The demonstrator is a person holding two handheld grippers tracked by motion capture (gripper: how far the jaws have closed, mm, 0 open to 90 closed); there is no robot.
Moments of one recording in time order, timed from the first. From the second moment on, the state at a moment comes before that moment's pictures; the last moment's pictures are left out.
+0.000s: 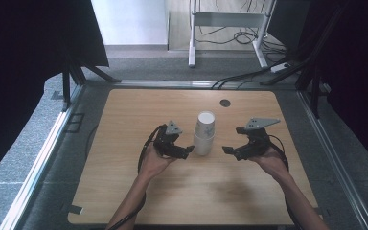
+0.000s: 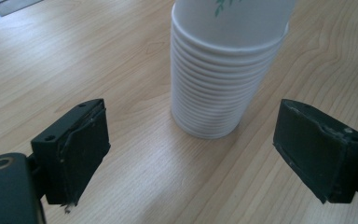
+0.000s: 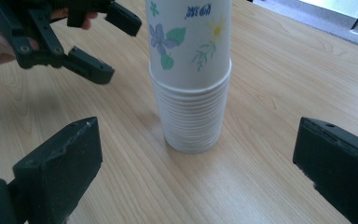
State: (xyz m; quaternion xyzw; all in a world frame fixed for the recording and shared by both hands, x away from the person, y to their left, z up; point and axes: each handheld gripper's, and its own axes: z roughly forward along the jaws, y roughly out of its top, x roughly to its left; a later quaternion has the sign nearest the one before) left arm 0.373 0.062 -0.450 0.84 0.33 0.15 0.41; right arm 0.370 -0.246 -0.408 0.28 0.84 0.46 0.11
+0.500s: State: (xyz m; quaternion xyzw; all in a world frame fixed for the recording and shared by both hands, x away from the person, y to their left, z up) left arm 0.385 0.036 -0.453 0.85 0.32 0.14 0.41; right arm 0.385 -0.229 -0.401 0.27 0.84 0.45 0.10
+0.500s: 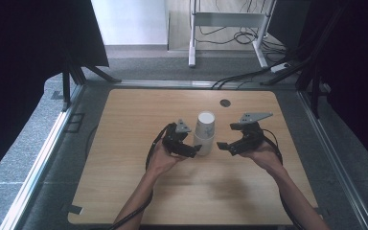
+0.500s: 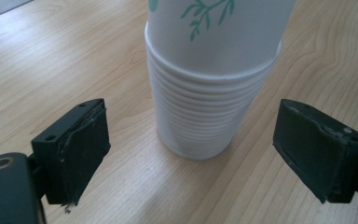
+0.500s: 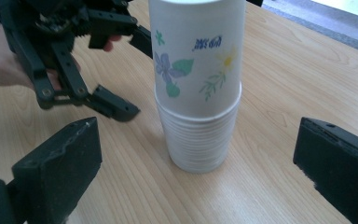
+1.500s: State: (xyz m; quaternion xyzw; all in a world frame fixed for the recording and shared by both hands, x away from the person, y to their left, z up) left arm 0.400 0.015 -0.458 0.84 0.31 0.11 0.43; right arm 0.421 -0.192 -0.378 0.26 0.85 0.45 0.09
